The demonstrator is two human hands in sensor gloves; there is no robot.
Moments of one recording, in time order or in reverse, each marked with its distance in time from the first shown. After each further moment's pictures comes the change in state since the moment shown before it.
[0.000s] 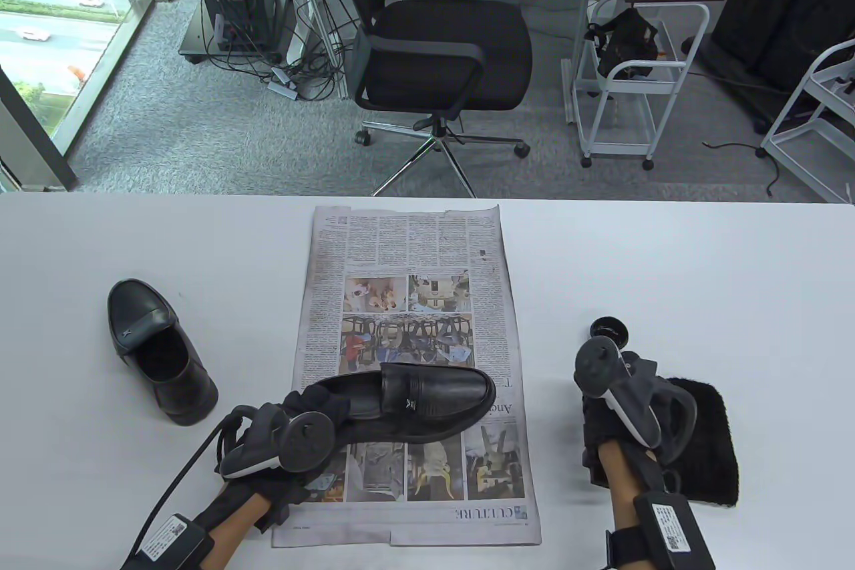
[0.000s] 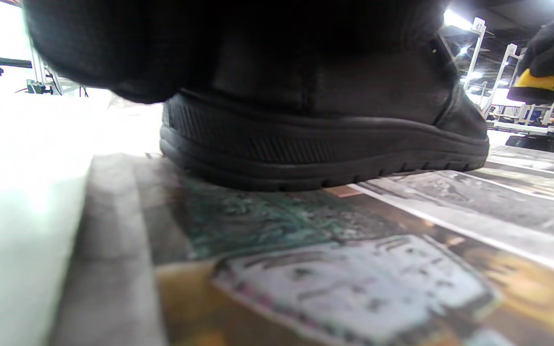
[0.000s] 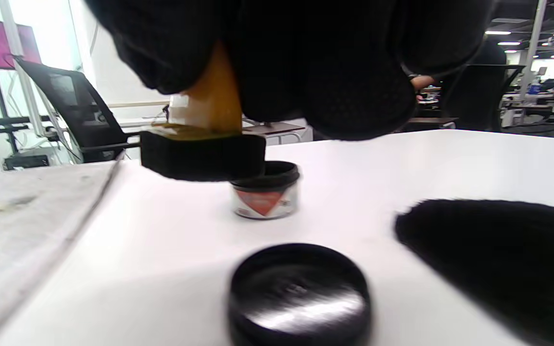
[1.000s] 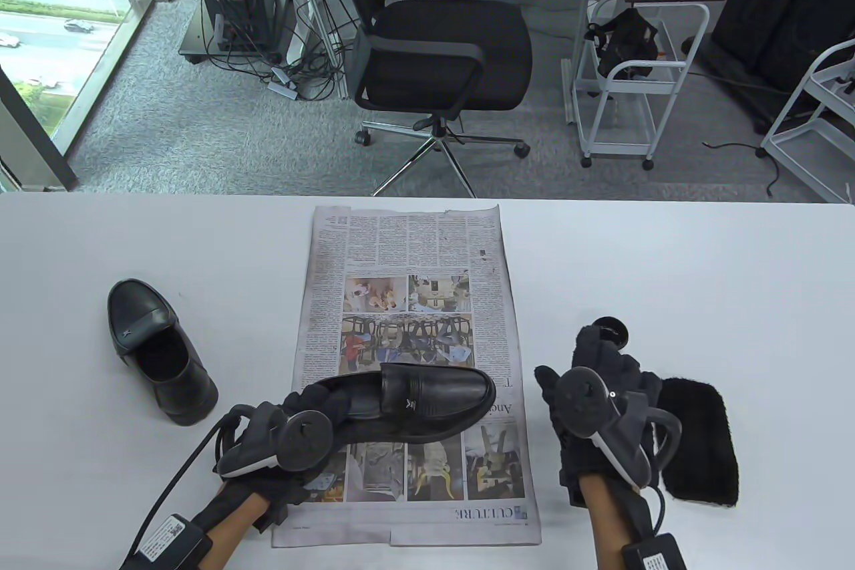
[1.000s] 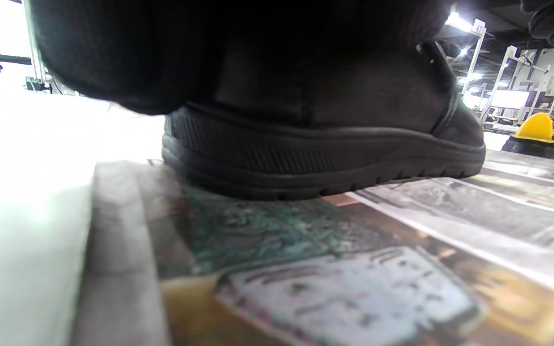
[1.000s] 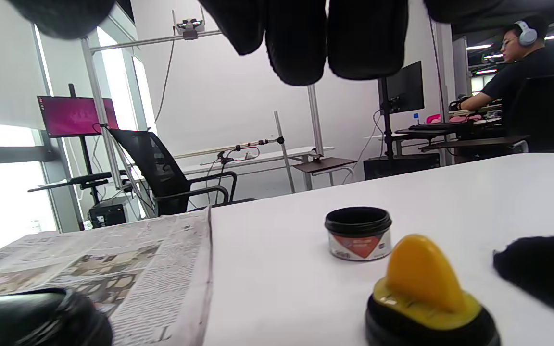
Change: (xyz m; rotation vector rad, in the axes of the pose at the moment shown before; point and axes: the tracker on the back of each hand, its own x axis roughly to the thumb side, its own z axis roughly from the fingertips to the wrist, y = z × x) left_hand -0.002 0.005 0.001 -0.005 -0.003 0.022; right_hand 0.044 -0.030 0.057 -0.139 -0.174 -0.157
